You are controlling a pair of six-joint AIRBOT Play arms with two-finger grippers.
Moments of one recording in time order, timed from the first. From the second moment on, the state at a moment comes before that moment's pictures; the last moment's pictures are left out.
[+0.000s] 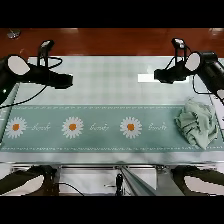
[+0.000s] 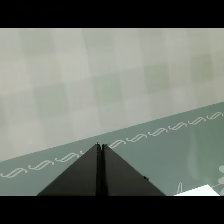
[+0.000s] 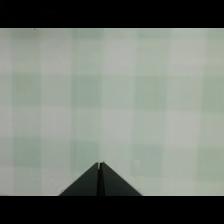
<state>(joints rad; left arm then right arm) -0.14 -1.26 1.18 1.20 -1.01 -1.44 0.15 -1.41 1.31 -1.50 0.93 1.72</state>
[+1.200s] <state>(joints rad) -0.07 -1.32 1.18 1.27 -1.02 -1.42 -0.33 -1.05 0.69 -1.47 1.05 1.79</state>
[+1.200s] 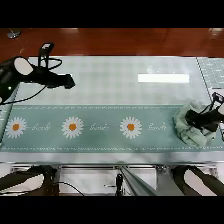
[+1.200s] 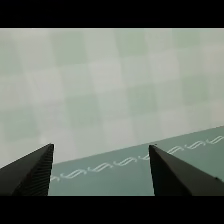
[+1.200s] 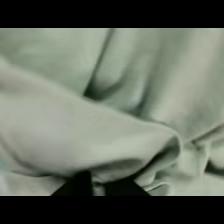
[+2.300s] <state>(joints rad) 0.18 -0.80 0.86 0.91 -1.16 -1.28 0.27 -0.95 1.82 -1.19 1.08 1.50</state>
